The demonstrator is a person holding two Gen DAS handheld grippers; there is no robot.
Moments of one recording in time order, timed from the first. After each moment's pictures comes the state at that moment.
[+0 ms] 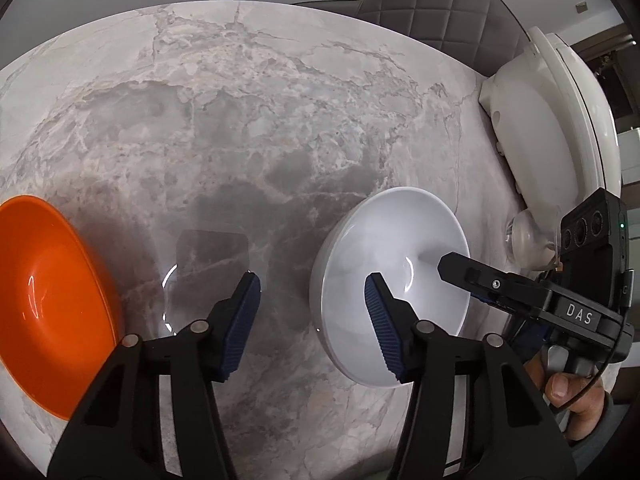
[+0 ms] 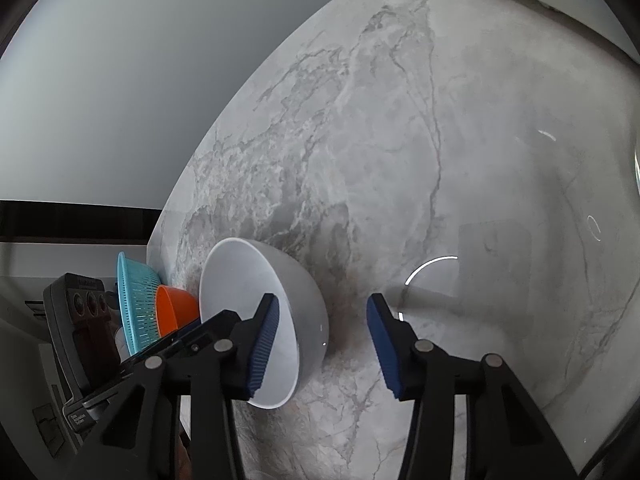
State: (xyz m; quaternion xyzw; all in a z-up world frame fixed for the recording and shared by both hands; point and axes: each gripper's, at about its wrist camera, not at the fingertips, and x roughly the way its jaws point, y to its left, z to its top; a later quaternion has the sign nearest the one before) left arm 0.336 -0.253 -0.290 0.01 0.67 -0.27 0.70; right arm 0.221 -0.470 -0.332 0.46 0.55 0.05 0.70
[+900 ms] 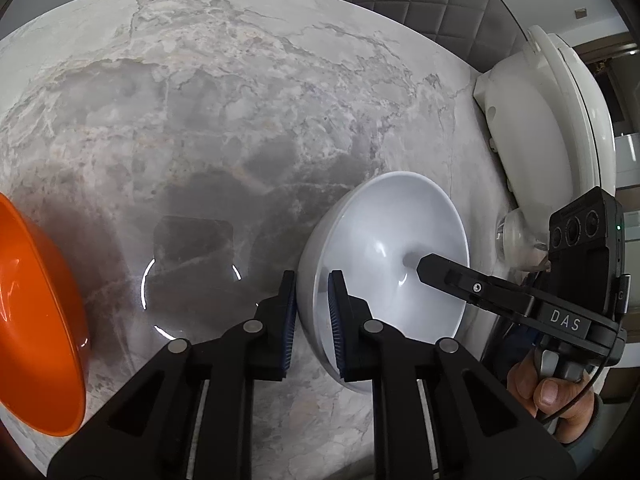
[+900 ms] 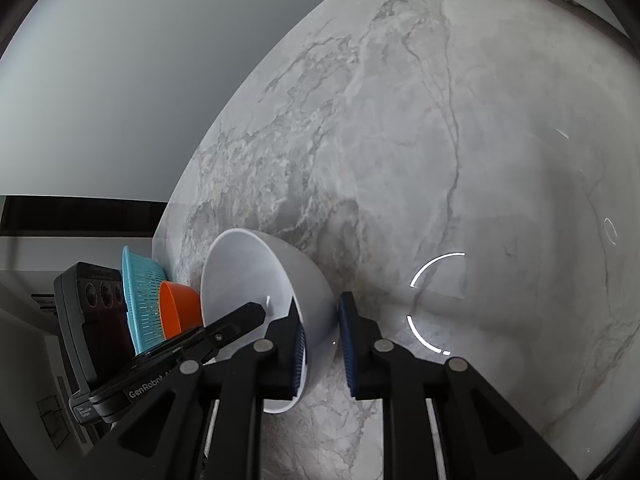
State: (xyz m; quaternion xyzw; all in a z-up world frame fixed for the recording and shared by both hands) left arm 0.338 -0.268 -0.312 -0.01 0.68 -0.28 0.67; right arm 0.229 -0.465 -0.338 0.46 0.55 0.07 0.69
